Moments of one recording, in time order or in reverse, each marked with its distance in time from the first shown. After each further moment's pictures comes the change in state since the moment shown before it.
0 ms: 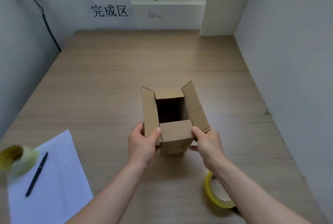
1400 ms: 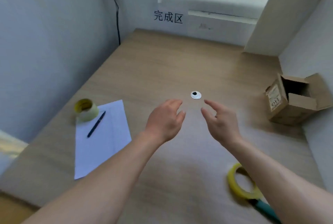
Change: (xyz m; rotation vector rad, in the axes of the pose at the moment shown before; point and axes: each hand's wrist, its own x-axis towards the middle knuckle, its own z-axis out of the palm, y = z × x) left_hand -0.051 0.053 -0.067 0.944 -0.085 0.493; right_hand -0.056 -0.051 0.038 -0.691 -0.114 -0.670
